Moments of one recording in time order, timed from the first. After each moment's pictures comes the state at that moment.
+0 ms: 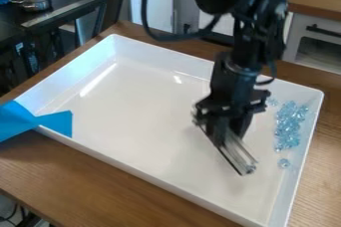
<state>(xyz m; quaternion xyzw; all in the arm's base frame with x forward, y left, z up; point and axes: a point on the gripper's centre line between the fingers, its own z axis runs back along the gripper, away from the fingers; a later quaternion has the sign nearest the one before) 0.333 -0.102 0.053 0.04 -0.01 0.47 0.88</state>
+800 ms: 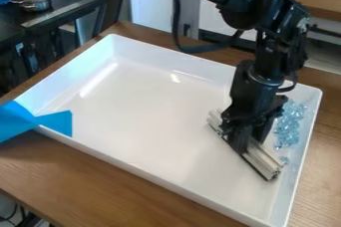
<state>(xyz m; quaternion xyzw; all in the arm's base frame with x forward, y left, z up) 0.358 -0.122 0.040 0.02 -0.03 0.50 0.86</state>
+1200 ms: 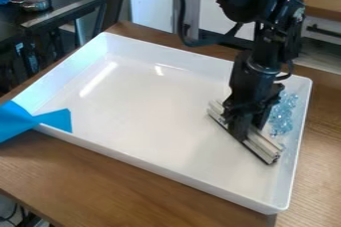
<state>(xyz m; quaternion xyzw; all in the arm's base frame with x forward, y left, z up) 0.380 -0.116 0.042 0.01 -0.03 0.52 0.85</state>
